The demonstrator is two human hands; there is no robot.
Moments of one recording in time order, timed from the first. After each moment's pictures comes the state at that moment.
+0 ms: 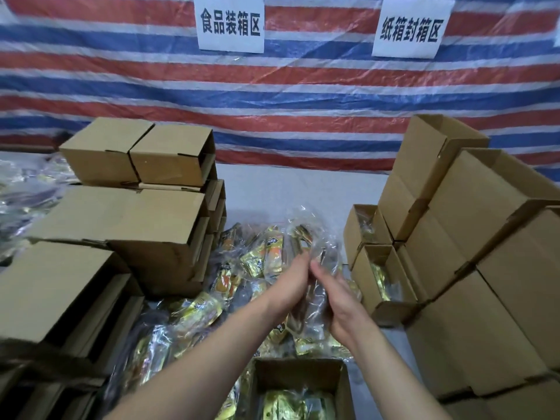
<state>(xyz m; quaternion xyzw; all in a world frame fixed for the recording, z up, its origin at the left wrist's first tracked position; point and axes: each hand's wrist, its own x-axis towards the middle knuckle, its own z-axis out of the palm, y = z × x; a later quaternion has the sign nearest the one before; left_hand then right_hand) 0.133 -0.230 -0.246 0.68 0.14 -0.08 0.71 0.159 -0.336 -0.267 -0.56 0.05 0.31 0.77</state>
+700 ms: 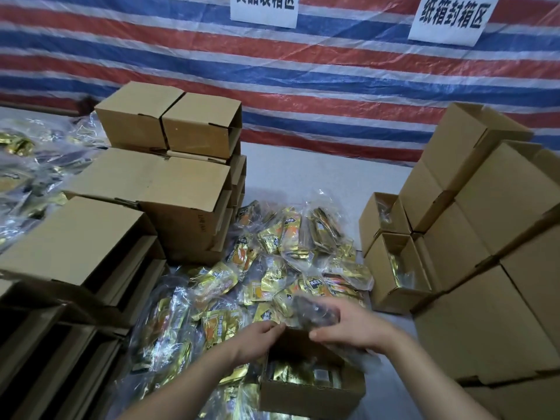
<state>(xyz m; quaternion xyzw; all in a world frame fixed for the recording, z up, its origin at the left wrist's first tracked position) 0.015 -0.176 -0.386 0.79 0.19 -0.26 0.53 0.134 -0.376 -0.283 -0.76 -0.29 0.46 0.36</state>
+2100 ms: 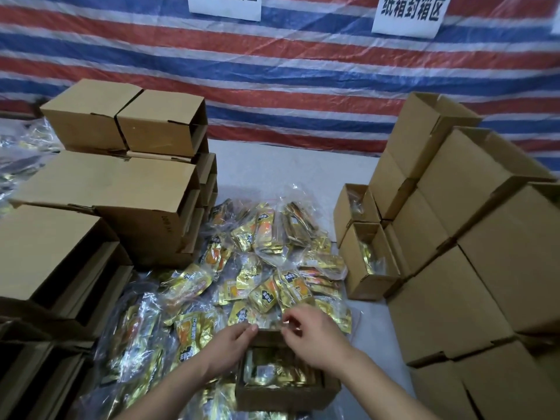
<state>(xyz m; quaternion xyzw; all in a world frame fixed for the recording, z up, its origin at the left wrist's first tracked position) 0.002 -0.192 -0.398 0.77 0.21 -0.20 0.57 0.100 -0.386 -0.335 -0.89 -0.33 0.21 0.22</state>
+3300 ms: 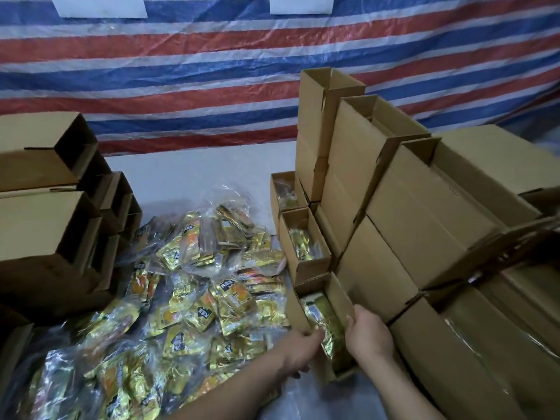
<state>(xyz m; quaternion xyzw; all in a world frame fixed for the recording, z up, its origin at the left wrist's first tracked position) 0.112 -0.417 -0.359 0.77 0.16 -0.37 0.50 0.147 -0.576 -0.364 -0.98 0.10 0.10 0.16</state>
